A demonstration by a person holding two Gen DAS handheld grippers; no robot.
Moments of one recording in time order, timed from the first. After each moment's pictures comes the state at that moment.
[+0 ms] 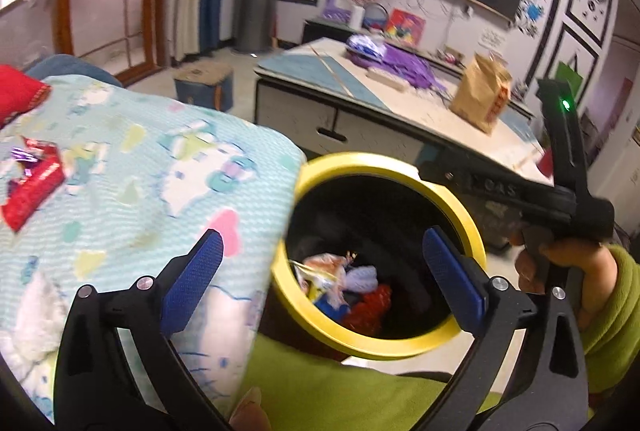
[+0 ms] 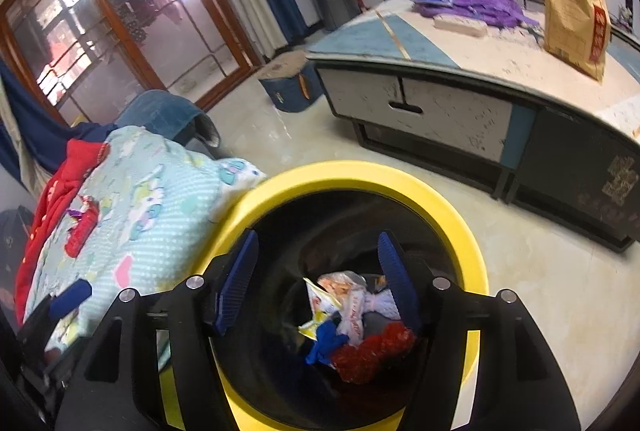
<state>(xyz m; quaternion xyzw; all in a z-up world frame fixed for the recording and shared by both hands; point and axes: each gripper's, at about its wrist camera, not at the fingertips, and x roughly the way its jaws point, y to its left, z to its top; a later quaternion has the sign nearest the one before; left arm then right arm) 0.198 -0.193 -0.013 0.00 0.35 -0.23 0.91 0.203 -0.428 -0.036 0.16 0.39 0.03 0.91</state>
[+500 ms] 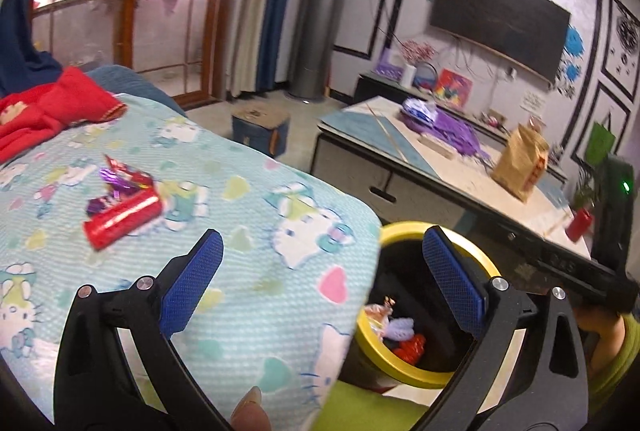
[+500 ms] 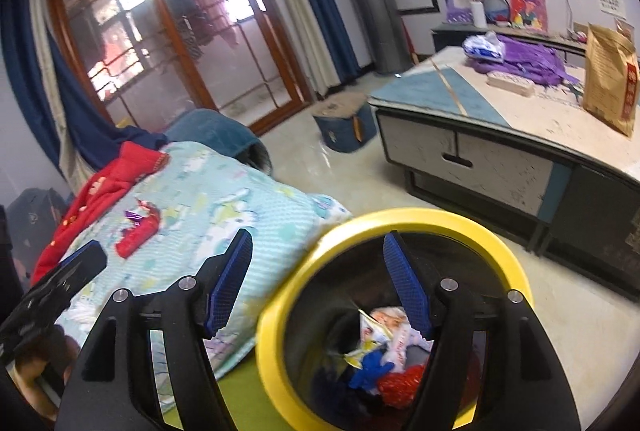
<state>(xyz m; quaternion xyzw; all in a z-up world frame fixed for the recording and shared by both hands) 0.187 -0.126 0.030 -0.06 0.28 -0.14 0.95 0.182 -0.377 0.007 0.14 0.31 0.10 0.94</state>
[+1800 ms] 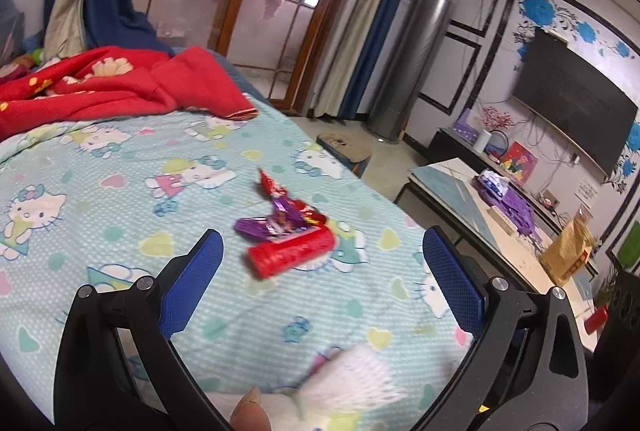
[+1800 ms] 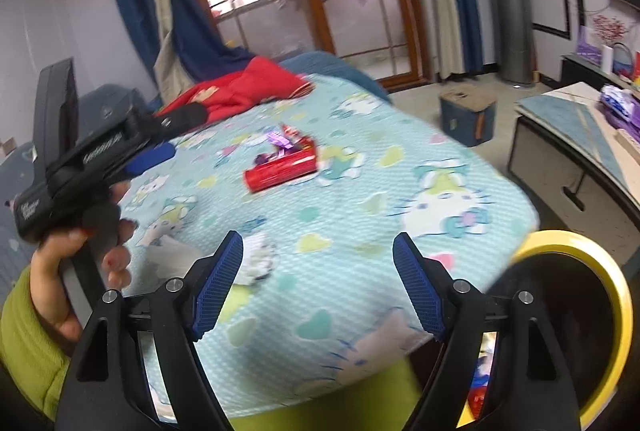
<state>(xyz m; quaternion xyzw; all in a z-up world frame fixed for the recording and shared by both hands) 0.192 0.023 0.042 -0.16 0.26 -0.02 0.95 0.181 -0.187 0.013 0.02 0.35 0.31 0.89</state>
